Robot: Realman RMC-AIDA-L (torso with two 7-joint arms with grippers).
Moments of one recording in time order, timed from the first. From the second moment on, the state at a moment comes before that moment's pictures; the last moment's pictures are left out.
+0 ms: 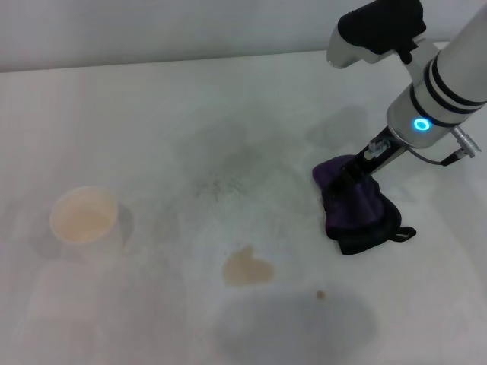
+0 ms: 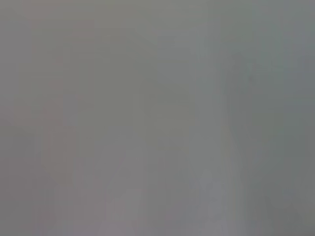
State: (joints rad) left arm -0.03 -2.08 1.13 0.35 0.58 1.35 -0.23; right arm 0.68 2.02 -1.51 -1.11 0.49 1.40 -0.24
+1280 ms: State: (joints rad) left arm -0.07 -2.07 1.13 0.30 0.58 1.35 -0.16; right arm 0.76 2.02 -1.61 -0.95 0.45 1.35 -0.17
